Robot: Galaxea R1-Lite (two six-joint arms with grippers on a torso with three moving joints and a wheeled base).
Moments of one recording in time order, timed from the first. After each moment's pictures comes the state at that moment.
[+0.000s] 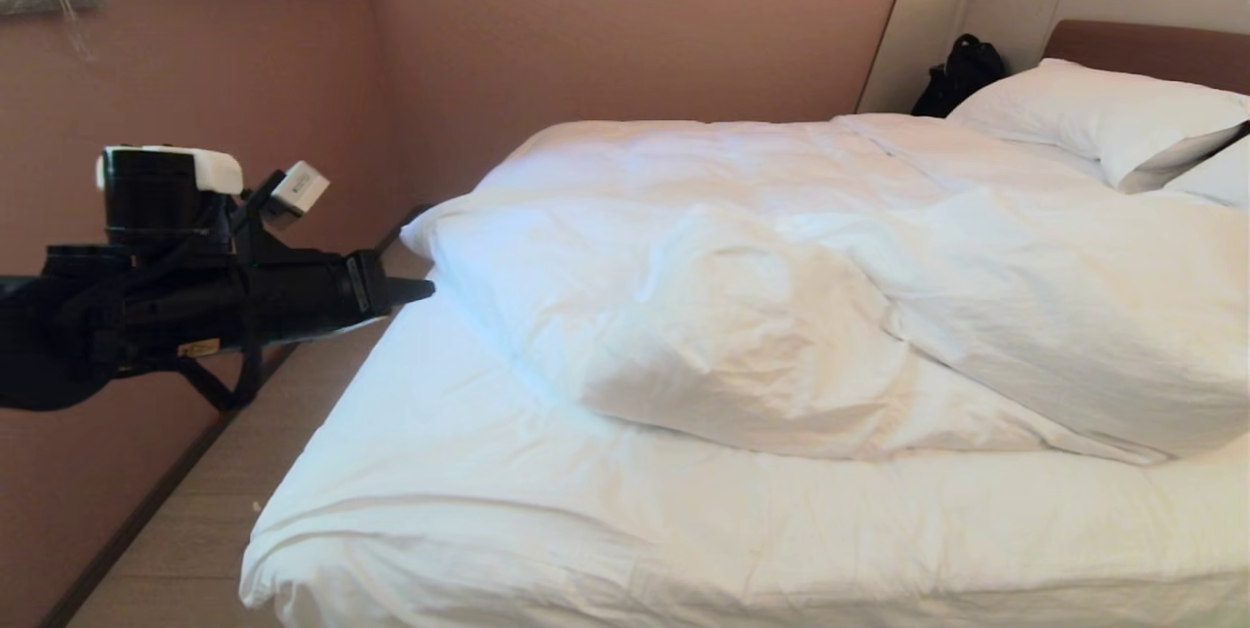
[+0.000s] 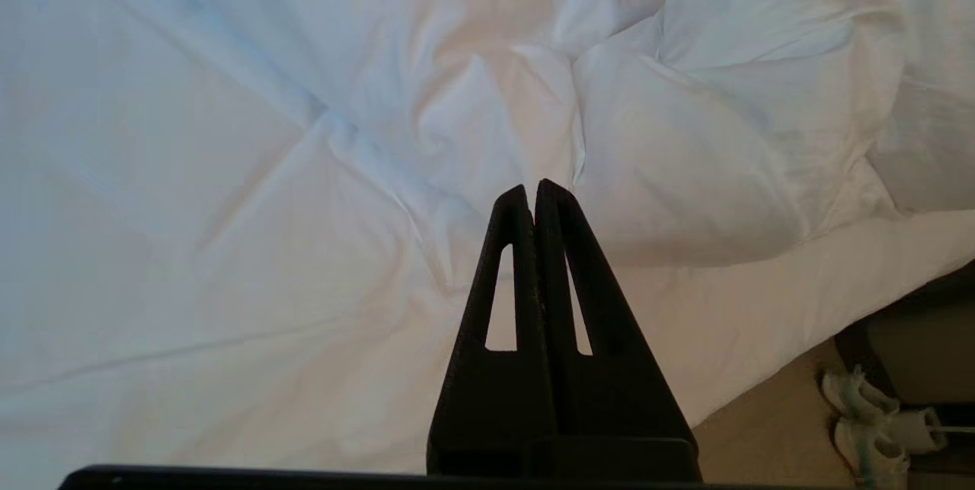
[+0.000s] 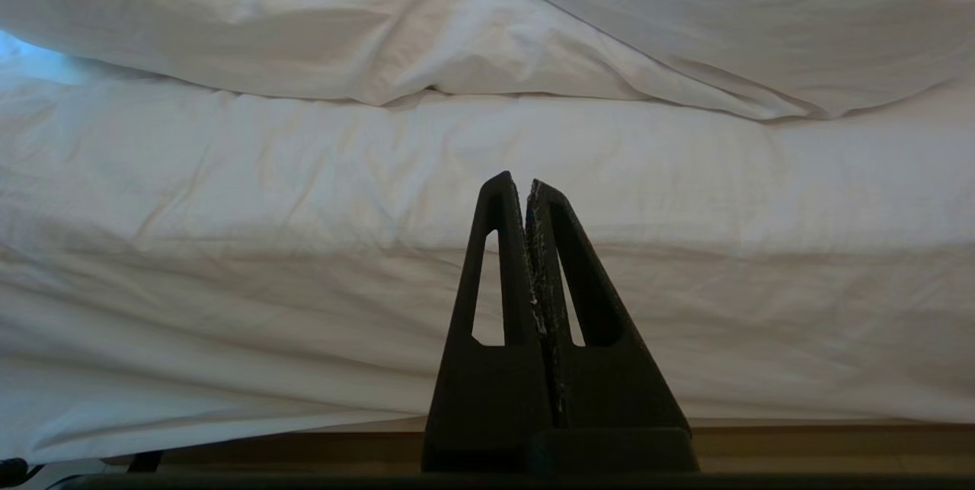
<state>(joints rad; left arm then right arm) -0.10 1.70 -1.02 -0.28 -0.50 -0.32 -0.01 0.00 0.00 0.01 0.01 -0.01</state>
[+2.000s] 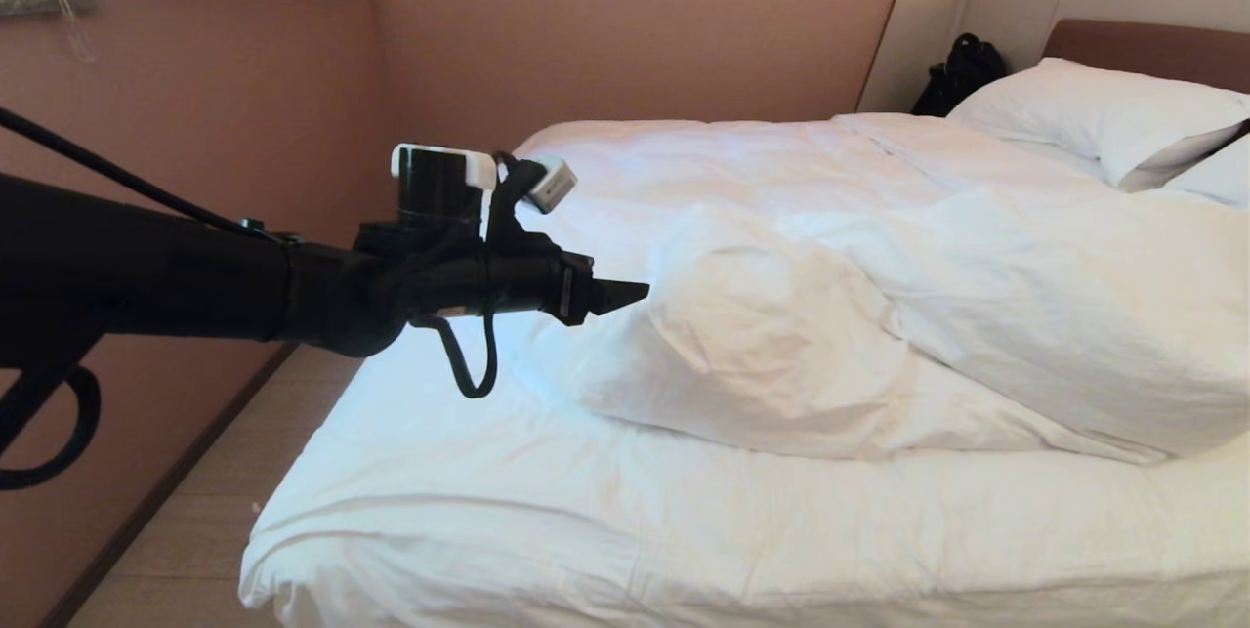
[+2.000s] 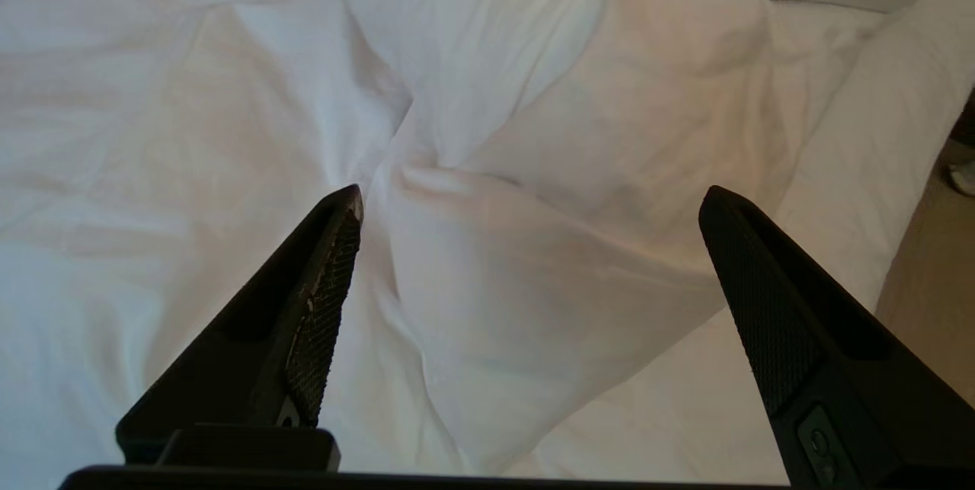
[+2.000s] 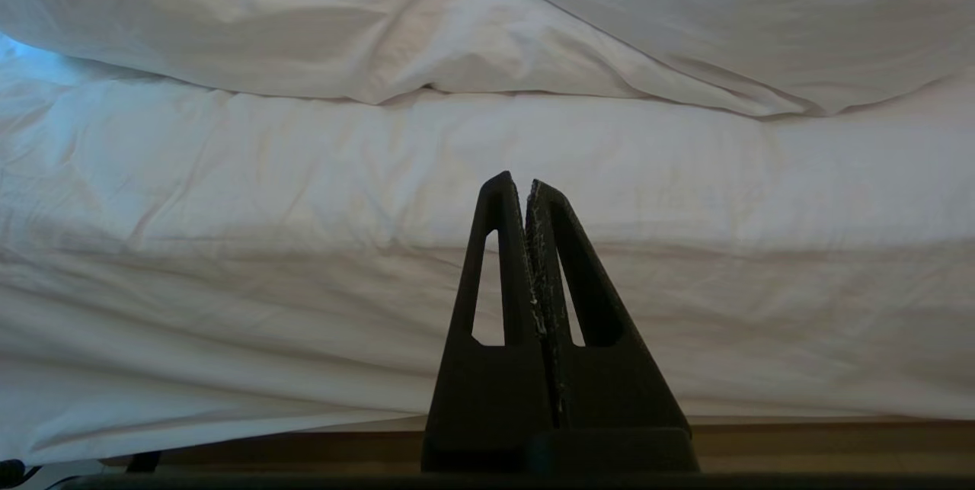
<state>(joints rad) -0.42 2.01 -1.38 -0.33 -0.50 0.10 -0.01 0.00 0.00 0.01 0.01 -0.01</state>
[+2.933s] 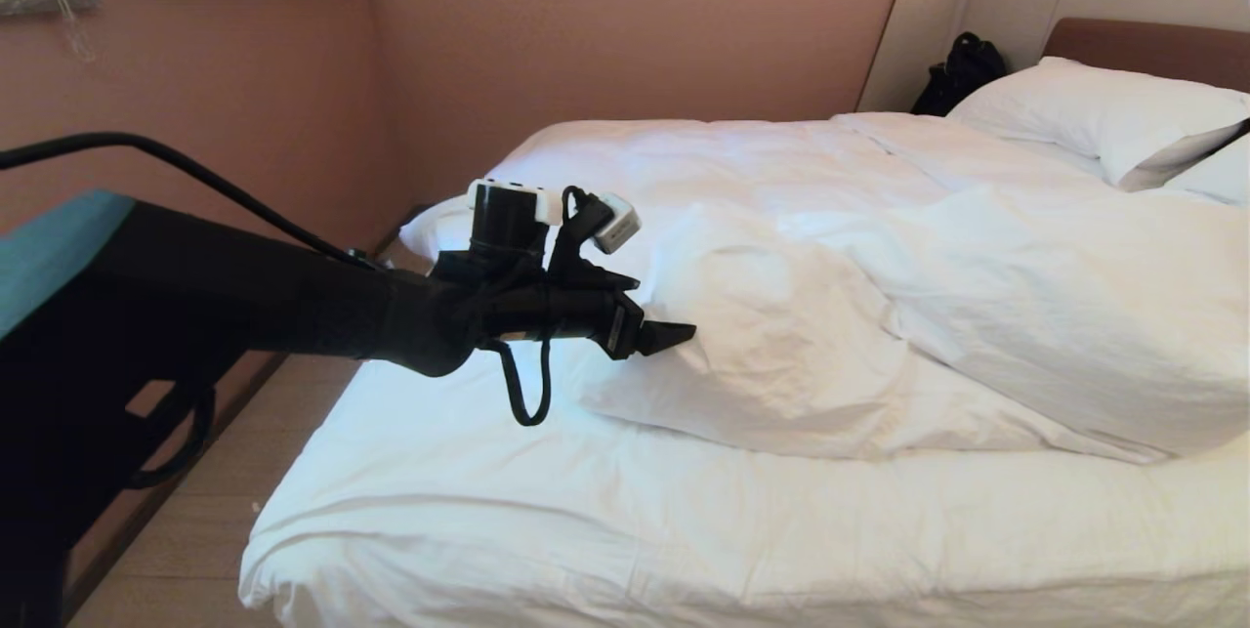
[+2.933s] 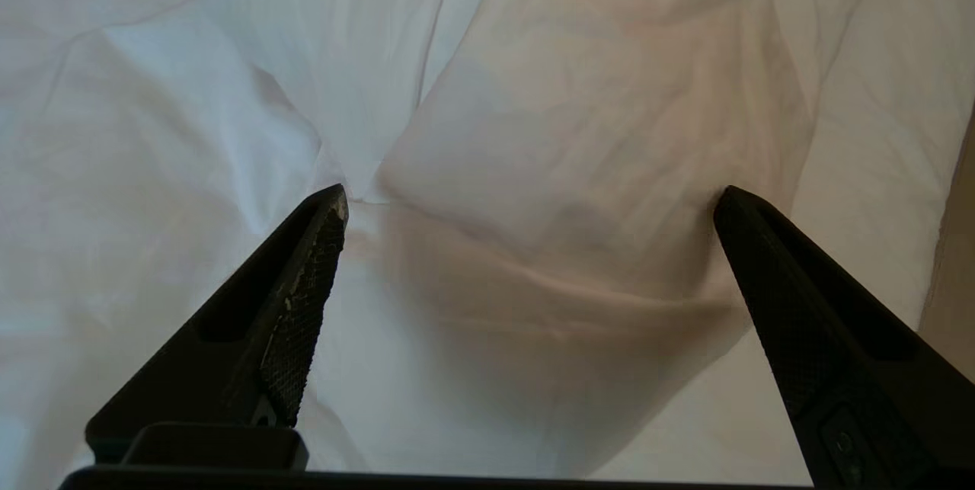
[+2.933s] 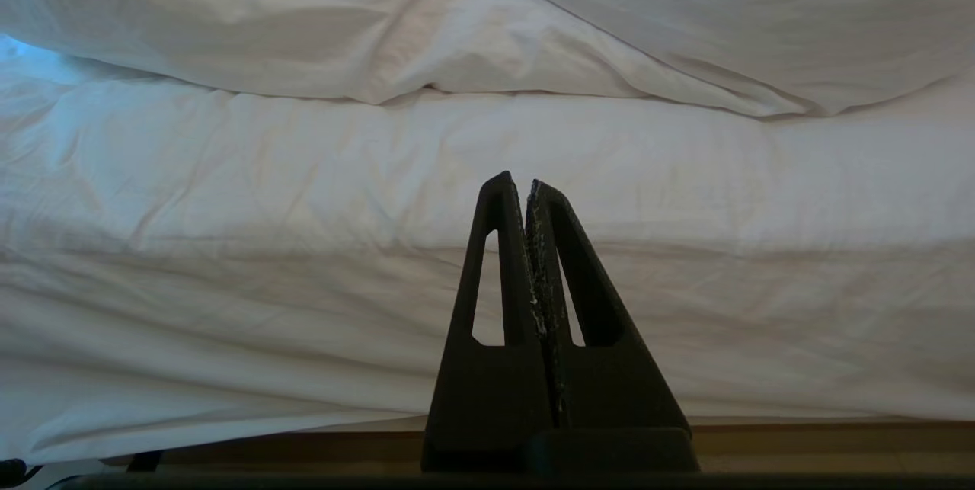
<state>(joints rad) -0.50 2.14 -1.46 -0.34 -0.50 0.23 -0.01 0.00 0.00 0.01 0.01 -0.01</state>
